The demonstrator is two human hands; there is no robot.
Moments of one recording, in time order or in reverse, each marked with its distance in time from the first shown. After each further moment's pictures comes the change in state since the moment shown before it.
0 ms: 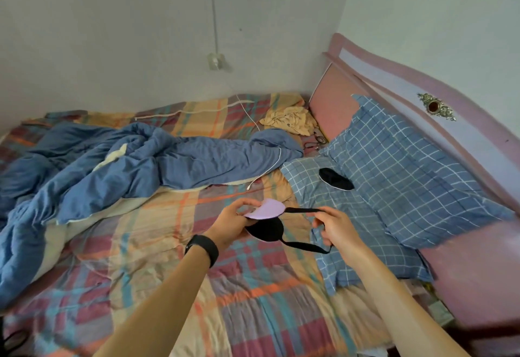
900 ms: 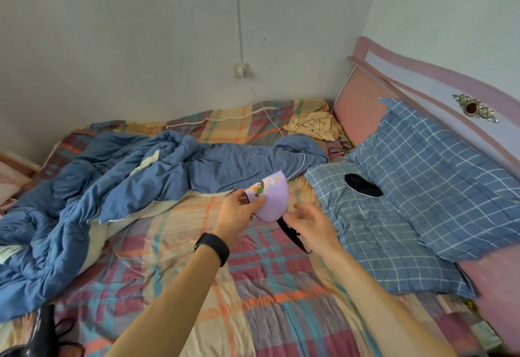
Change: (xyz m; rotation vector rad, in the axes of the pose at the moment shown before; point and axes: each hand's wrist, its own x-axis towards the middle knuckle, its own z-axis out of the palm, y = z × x) left_hand -0.020 0.025 -0.032 0.074 0.336 0.187; right_hand -0.015 -0.015 0.079 -0.053 -0.133 -0.182
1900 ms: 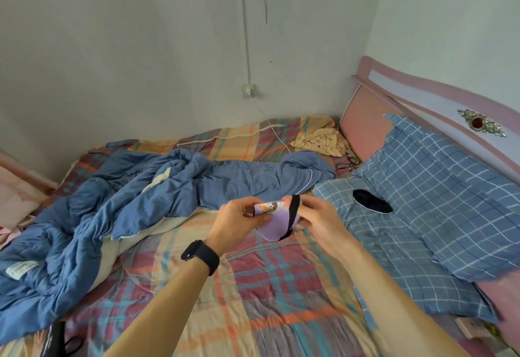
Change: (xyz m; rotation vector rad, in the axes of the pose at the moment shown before) left_hand -0.017 0.039 -0.026 0.466 -0.068 0.293; right_hand 0.009 -0.059 -0.006 0.275 -0.171 -0.181
